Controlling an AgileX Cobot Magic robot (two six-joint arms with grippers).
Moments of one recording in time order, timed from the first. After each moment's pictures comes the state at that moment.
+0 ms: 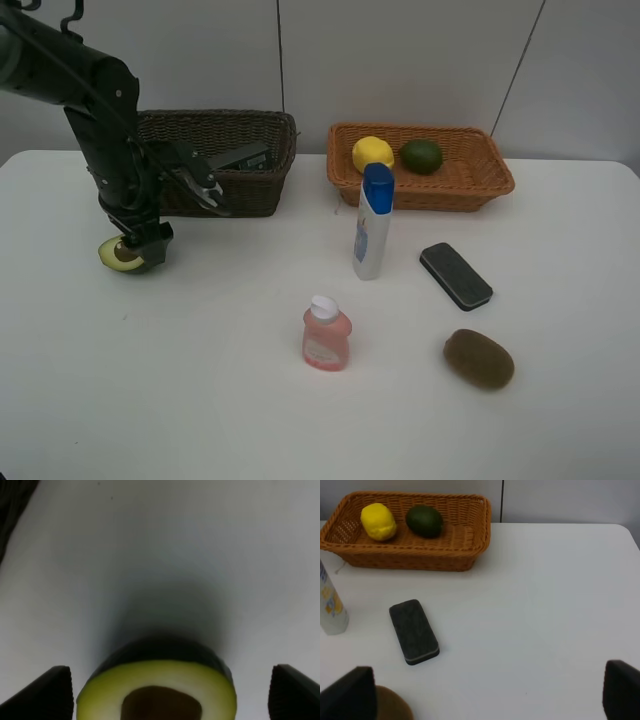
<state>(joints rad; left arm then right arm) -0.29 2.01 -1.24 0.23 0.71 0.54 0.07 0.00 -0.51 -0.09 1.06 0.05</state>
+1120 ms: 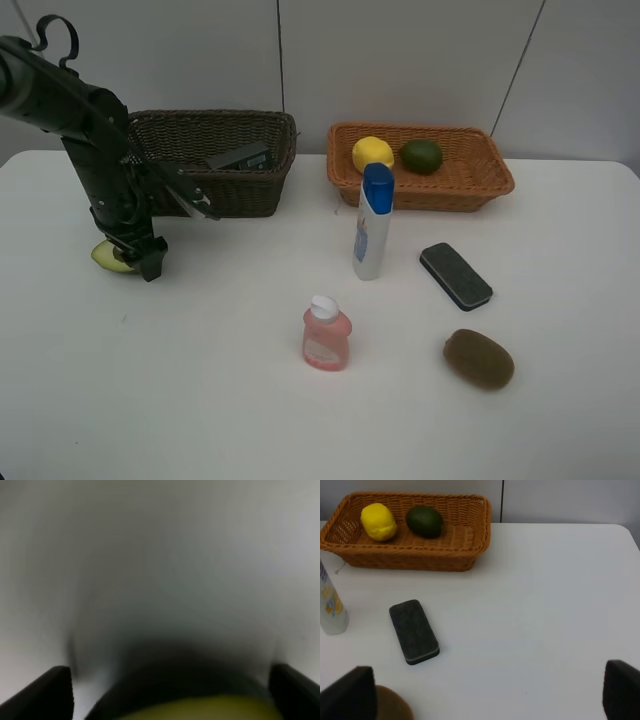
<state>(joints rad) -0.21 2.12 -1.25 0.16 0.65 0.56 0.07 0.00 -0.51 -0.09 1.06 0.05</state>
